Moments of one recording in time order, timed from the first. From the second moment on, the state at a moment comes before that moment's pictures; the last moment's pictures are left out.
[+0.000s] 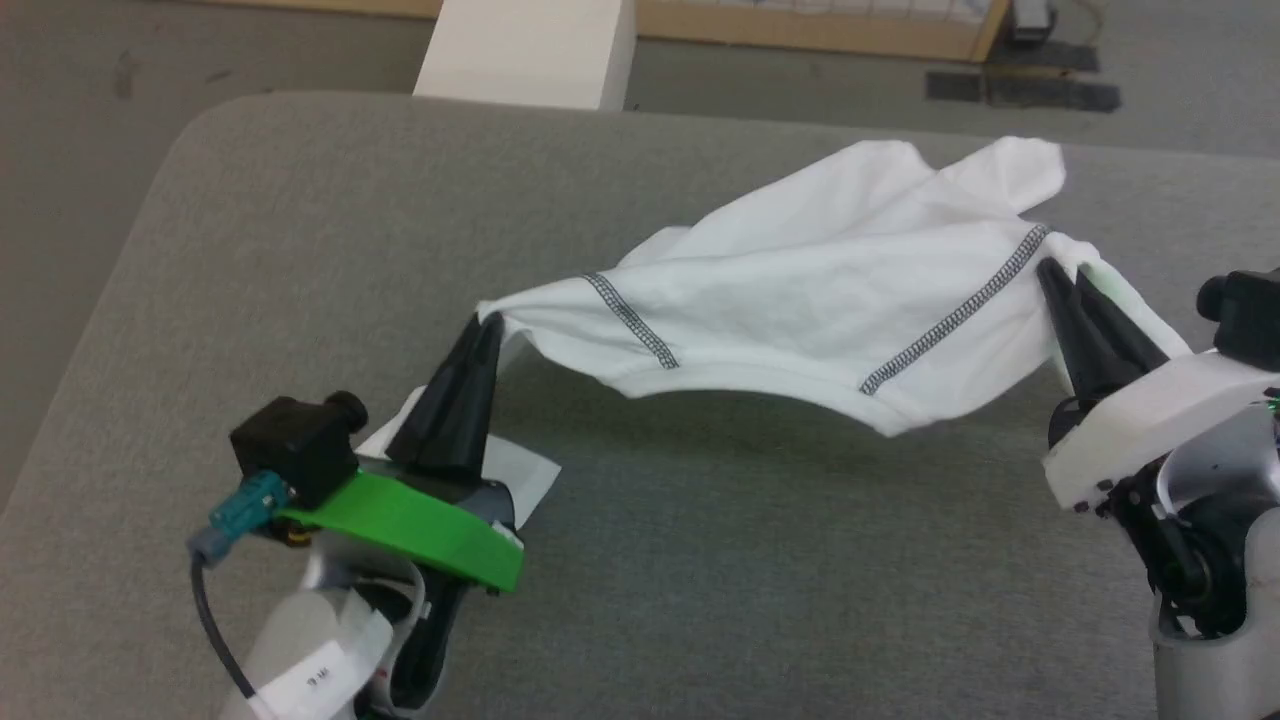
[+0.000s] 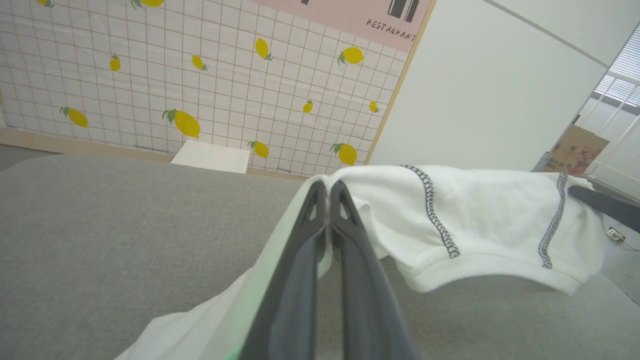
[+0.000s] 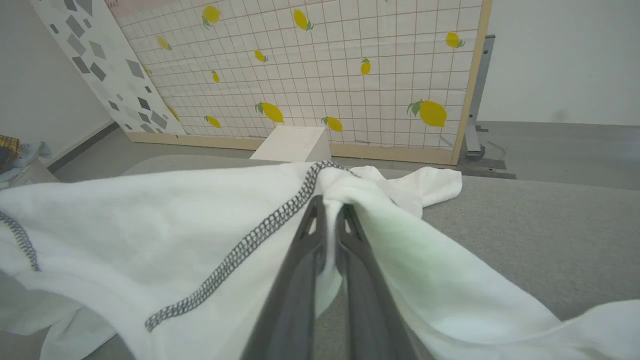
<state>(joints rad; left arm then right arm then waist) -0.16 0.16 -0.25 -0.17 -0.48 -0.05 -0.01 -0.24 -0.09 -0.08 -0.17 0.29 0.13 0.43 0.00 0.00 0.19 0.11</state>
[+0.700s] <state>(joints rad) -0.66 0.19 -0.20 -0.13 -0.53 -0.02 0.25 -0.70 -0.11 -0.03 -0.13 0.26 0.13 0.51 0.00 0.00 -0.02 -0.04</state>
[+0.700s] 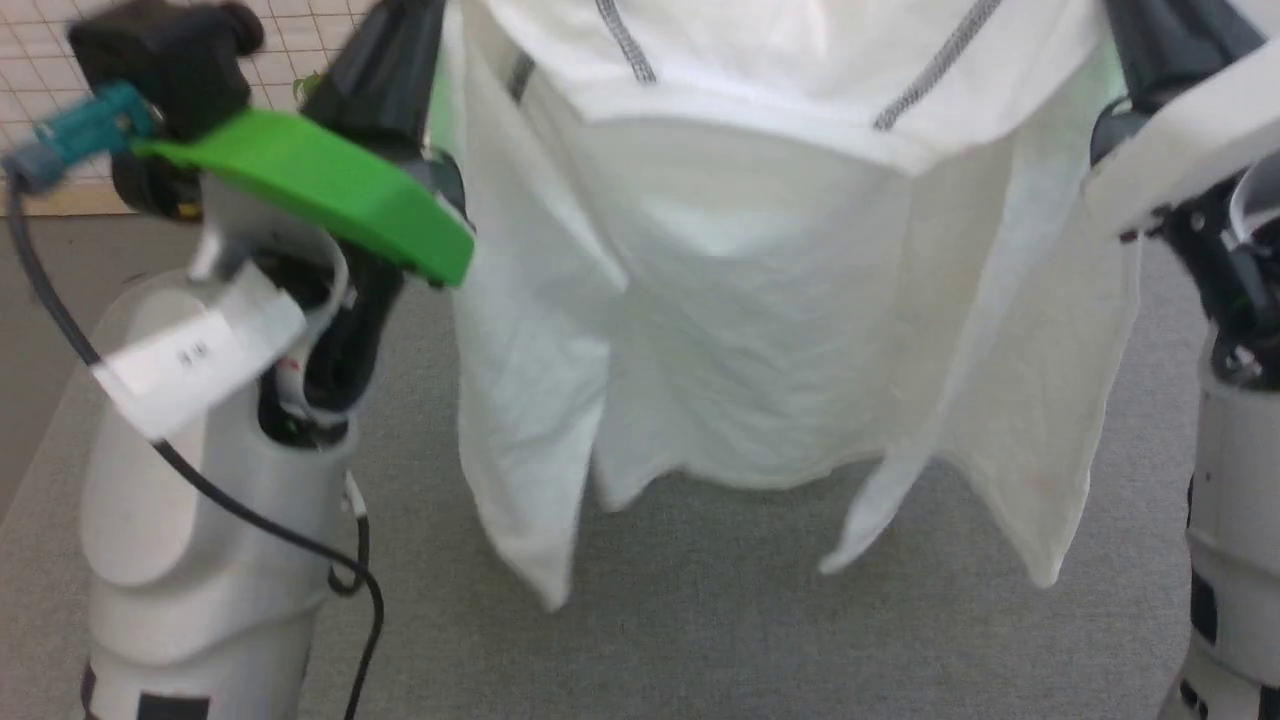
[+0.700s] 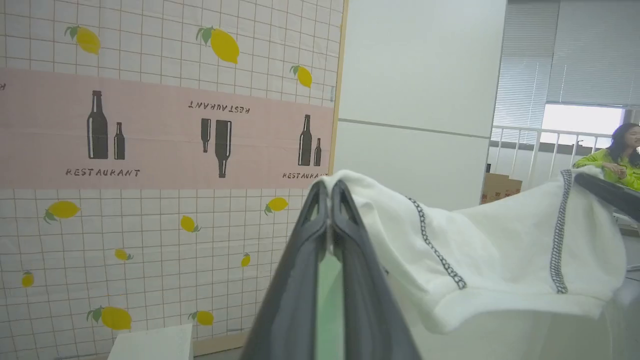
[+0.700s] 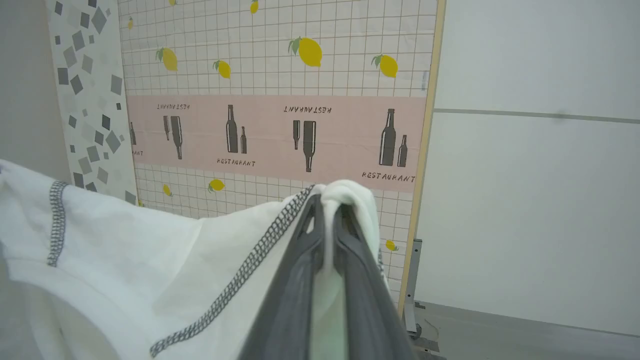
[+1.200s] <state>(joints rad) -0.98 0.22 -0.18 0.08 -0.53 0.01 0.36 -1.02 -0.10 -0.05 0.15 0.22 0.13 0.60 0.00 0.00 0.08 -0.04</state>
